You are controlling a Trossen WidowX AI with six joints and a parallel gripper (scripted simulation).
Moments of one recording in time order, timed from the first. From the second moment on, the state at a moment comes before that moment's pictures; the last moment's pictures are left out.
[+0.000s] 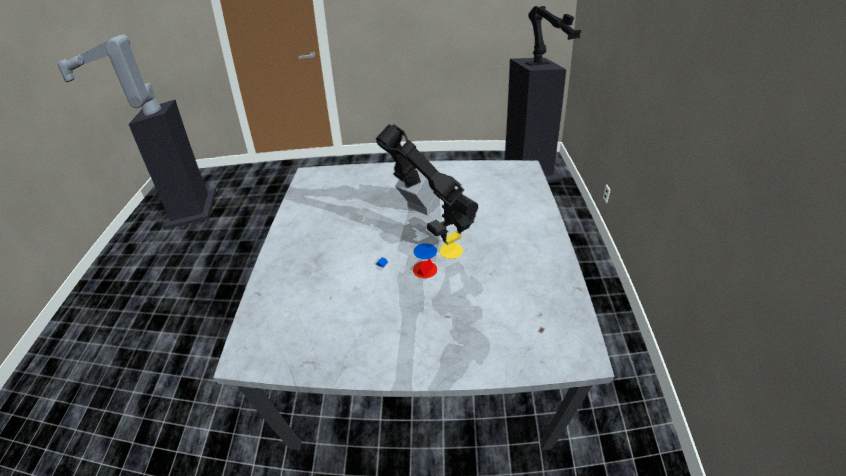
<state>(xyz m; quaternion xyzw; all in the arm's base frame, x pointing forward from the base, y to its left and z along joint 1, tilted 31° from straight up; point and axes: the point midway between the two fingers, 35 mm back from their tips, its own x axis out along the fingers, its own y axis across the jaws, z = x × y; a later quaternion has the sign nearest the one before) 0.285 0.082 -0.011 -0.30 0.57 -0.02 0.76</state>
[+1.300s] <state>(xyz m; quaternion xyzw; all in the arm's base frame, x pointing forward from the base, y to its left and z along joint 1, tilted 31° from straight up) 0.301 0.062 -0.055 -0.31 0.57 -0.02 0.76</state>
